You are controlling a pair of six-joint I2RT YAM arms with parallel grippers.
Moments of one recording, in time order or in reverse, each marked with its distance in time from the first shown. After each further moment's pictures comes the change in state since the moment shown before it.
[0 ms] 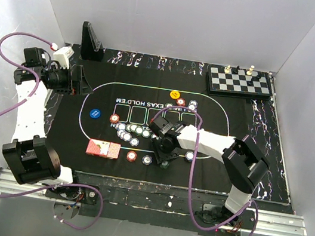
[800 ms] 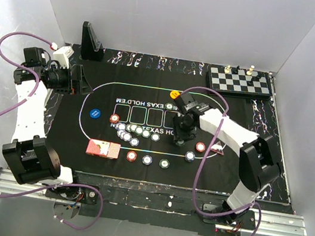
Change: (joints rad) left arm 0.000 0.000 0.006 0.001 0.000 -0.003; right arm -0.266 -0.085 0.099 -0.095 0.015 -0.056
